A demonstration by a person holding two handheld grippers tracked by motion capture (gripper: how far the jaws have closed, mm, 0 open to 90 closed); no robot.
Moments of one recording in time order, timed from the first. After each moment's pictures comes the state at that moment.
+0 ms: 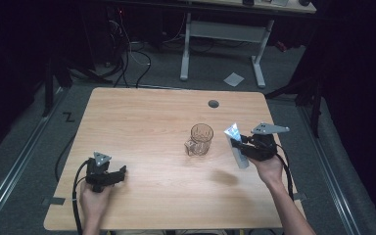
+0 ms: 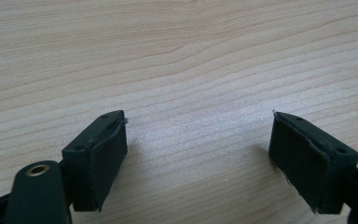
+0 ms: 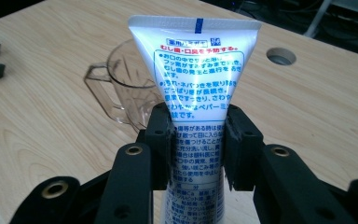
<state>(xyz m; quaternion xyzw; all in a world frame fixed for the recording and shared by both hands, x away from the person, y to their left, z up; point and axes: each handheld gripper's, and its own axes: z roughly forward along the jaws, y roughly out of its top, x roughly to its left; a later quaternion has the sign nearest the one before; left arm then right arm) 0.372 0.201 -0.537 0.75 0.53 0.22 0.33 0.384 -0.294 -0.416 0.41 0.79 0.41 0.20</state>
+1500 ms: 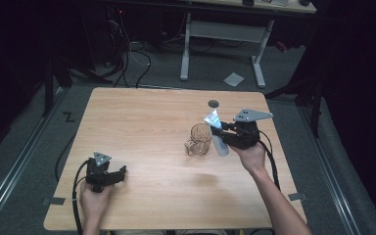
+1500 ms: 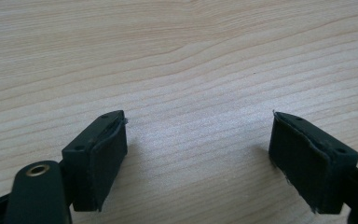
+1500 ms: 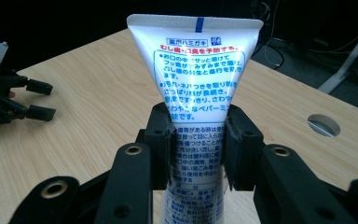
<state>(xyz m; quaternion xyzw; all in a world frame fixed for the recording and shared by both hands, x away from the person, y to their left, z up) 0.372 0.201 -0.537 0.75 0.53 0.22 0.33 0.402 -0.239 -0.378 0.35 0.79 0.46 0.19</state>
